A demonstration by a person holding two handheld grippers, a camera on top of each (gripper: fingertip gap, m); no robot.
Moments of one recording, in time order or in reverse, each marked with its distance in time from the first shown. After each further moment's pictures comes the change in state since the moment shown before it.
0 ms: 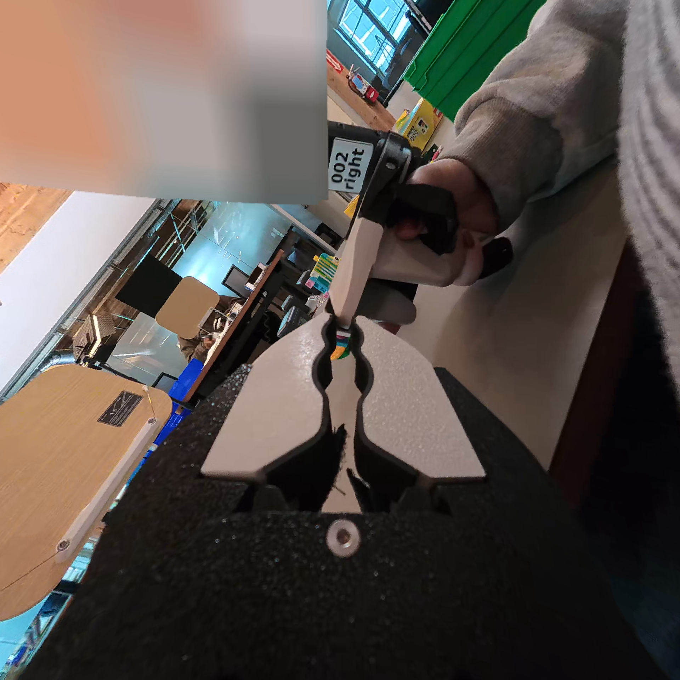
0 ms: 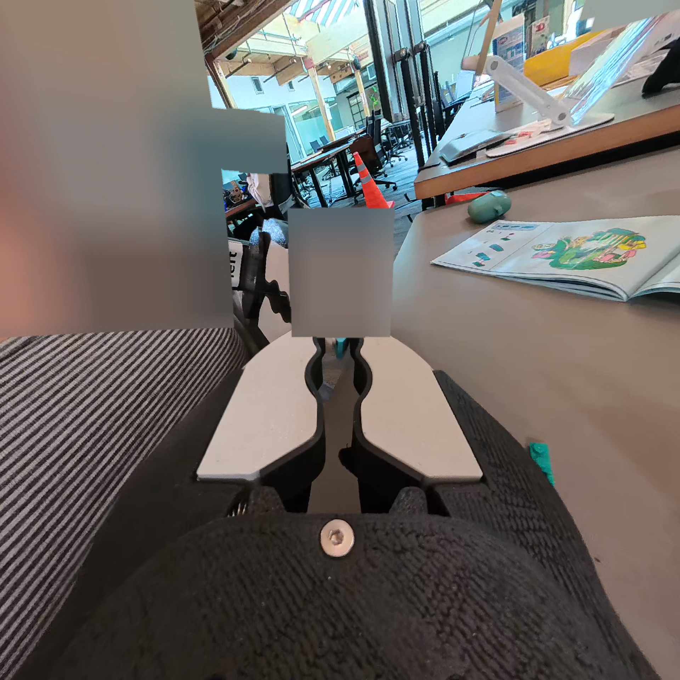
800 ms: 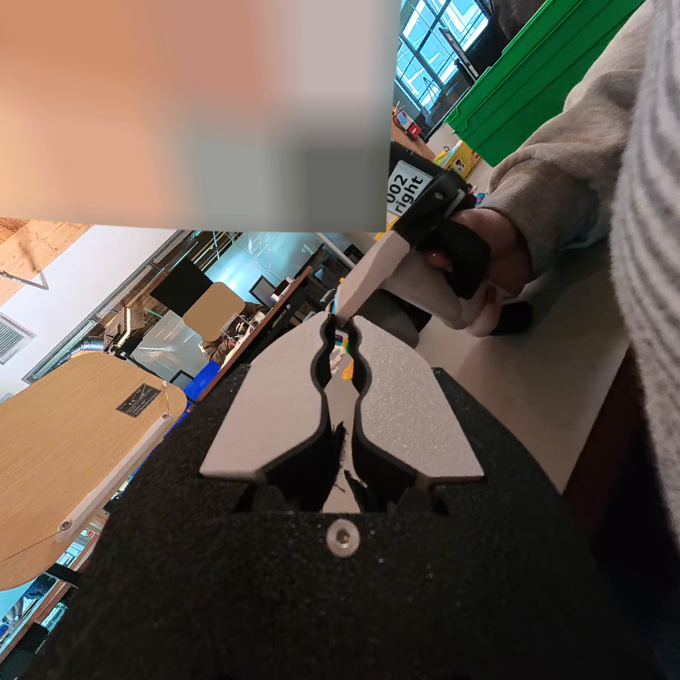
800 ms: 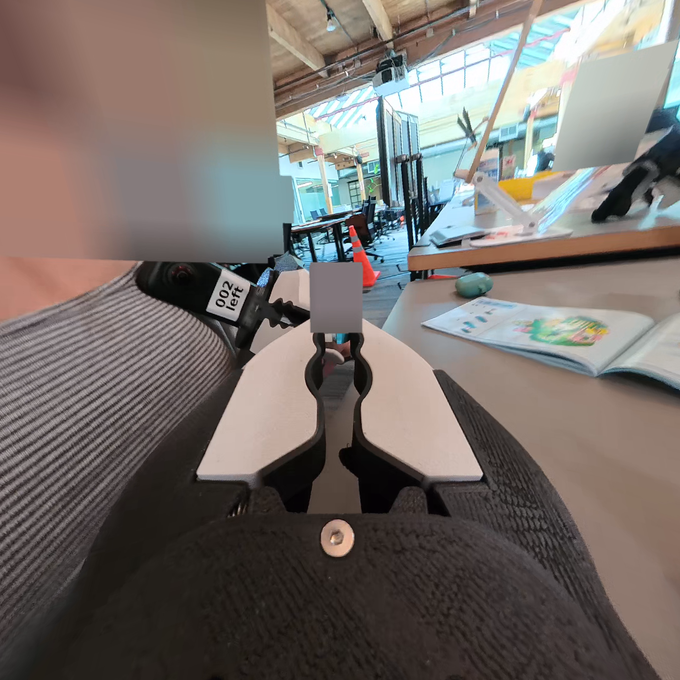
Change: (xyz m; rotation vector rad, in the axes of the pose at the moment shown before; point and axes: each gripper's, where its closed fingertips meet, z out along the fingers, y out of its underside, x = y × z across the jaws) left arm -0.012 -0.013 -0.001 0.066 -0.116 -0.069; right arm -0.010 -0.018 -0.002 0.188 -0.008 -0.127
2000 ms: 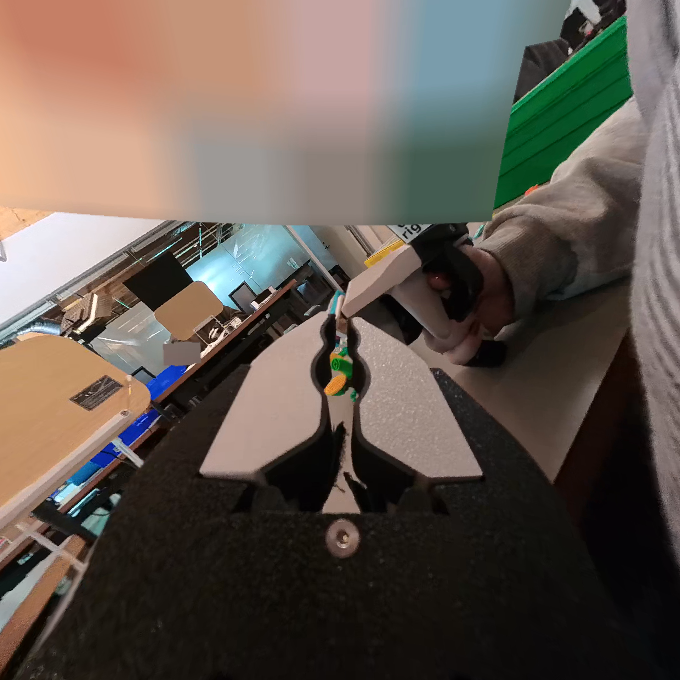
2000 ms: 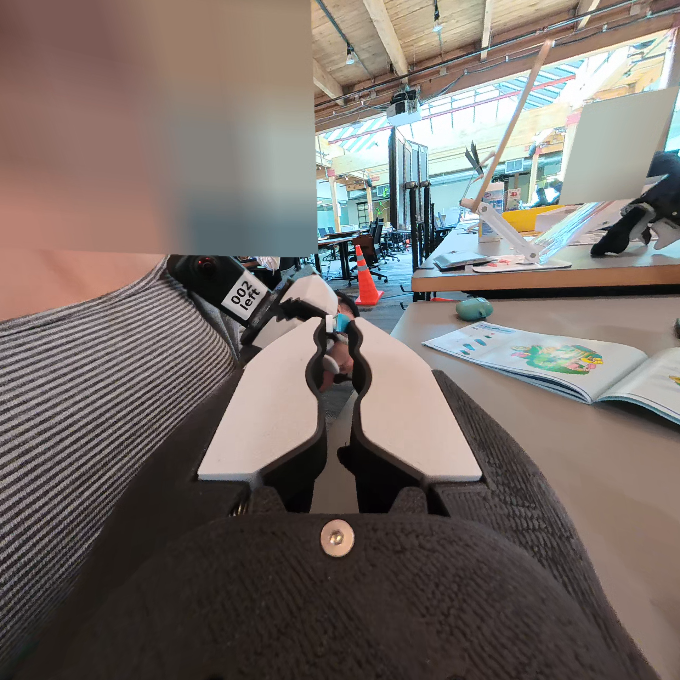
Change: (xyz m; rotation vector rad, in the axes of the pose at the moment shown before) left arm -0.005 -0.007 -0.003 0.063 0.005 -0.159; right arm -0.005 -0.009 -0.005 0.061 -0.035 -0.078
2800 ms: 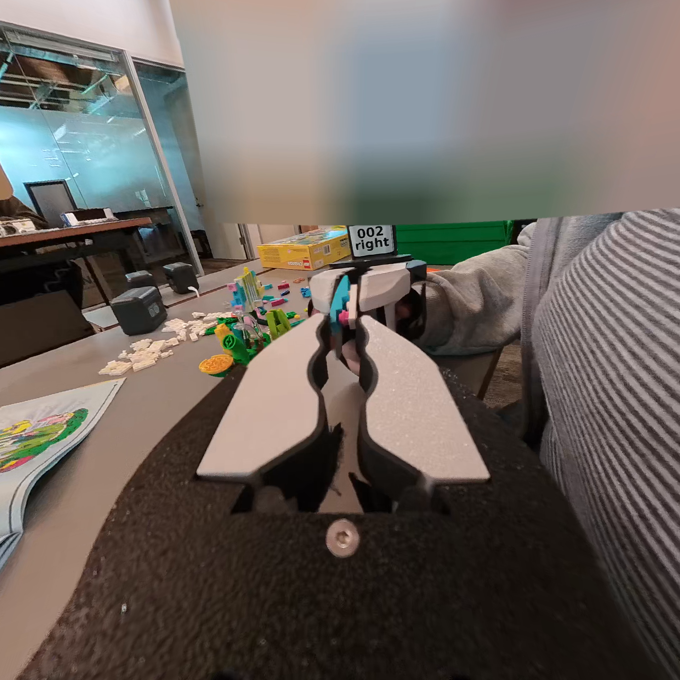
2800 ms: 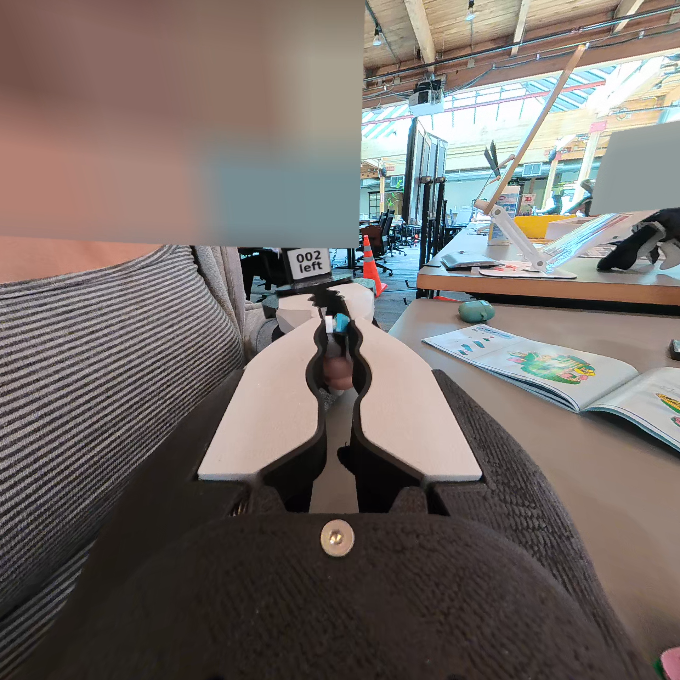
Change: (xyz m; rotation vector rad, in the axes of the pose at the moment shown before) left arm 0.009 0.008 0.006 0.008 0.258 -0.613; right arm -0.004 0.002 -0.008 -0.038 -0.048 -0.078
